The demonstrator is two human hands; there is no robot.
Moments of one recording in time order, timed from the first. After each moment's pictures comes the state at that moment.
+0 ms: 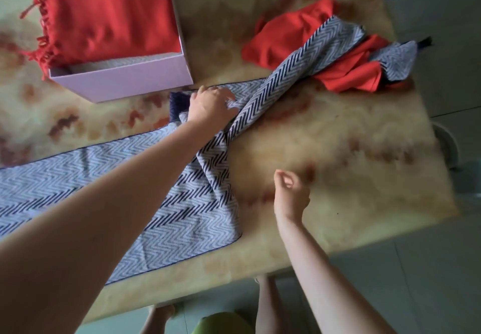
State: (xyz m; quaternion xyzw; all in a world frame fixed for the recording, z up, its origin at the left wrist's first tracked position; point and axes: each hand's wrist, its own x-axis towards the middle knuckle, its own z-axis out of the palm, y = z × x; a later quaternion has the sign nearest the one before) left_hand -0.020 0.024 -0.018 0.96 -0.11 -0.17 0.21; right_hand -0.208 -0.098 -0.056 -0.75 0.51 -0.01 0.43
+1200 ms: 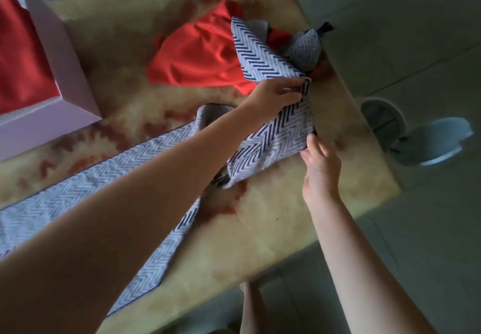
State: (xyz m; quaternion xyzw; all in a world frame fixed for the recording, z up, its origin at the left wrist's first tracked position) left_hand -0.053 -0.244 0.018 0.70 -0.12 -0.39 0.59; right_hand -0.198 -0.301 -0.021 -0.49 0.51 -0.18 0.69
